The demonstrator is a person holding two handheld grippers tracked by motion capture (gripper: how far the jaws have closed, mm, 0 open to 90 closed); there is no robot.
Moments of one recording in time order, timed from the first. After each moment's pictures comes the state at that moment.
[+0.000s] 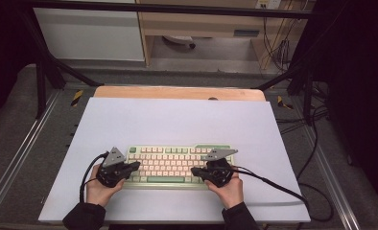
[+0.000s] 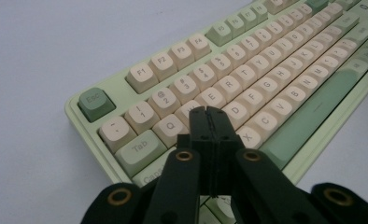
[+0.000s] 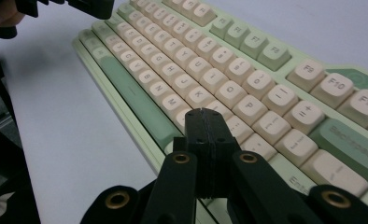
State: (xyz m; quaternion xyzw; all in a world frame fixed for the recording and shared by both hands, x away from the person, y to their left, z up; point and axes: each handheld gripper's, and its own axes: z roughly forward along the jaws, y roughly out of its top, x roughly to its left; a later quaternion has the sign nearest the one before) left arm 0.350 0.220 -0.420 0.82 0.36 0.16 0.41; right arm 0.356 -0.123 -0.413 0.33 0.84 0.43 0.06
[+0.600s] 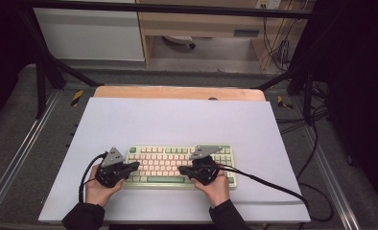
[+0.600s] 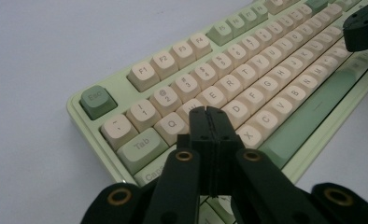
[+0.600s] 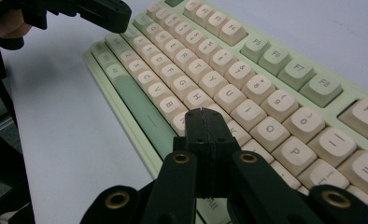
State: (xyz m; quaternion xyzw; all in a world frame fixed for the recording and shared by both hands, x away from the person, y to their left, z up) left arm 0.350 0.222 -0.420 0.82 0.36 0.16 0.41; right arm 0.364 -0.085 -0.414 0.31 0.84 0.43 0.05
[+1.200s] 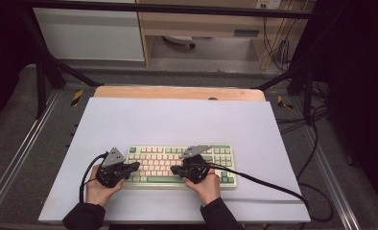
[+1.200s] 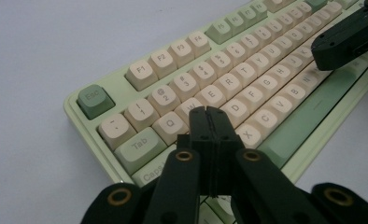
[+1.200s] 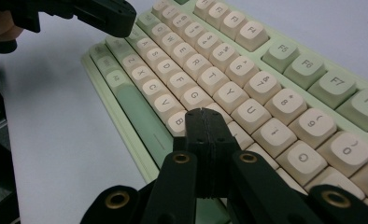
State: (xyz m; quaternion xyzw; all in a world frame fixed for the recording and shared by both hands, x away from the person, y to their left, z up) left arm 0.350 0.221 -0.421 0.82 0.36 0.16 0.41; right arm 0.372 -0.061 -0.423 0.31 0.85 0.43 0.05
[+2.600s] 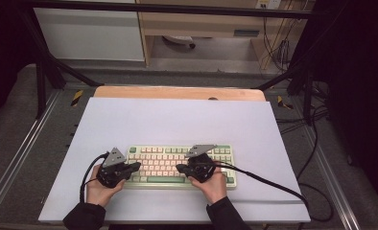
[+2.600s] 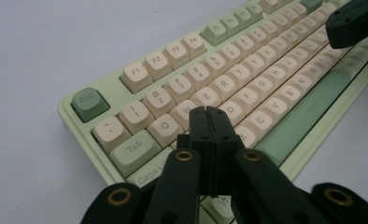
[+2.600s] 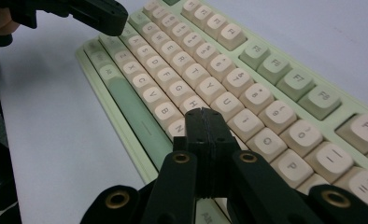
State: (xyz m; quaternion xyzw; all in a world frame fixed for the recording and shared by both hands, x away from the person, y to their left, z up) left arm 0.350 0.219 -0.420 0.82 0.36 0.16 0.41; right arm 0.370 -0.076 -0.411 0.30 0.85 0.42 0.06
